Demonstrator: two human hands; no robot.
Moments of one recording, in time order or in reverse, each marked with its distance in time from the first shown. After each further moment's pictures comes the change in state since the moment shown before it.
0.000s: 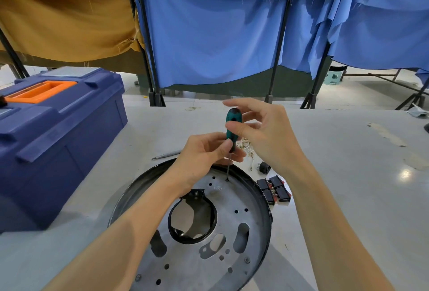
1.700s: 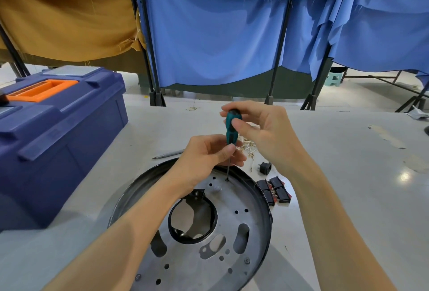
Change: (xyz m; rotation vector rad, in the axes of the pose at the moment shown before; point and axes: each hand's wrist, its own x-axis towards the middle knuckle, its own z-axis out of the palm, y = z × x) left_hand -0.001 -0.002 0.001 0.005 -0.001 -0.003; right_hand -0.001 -0.005 -0.003 0.105 -0.100 0.002
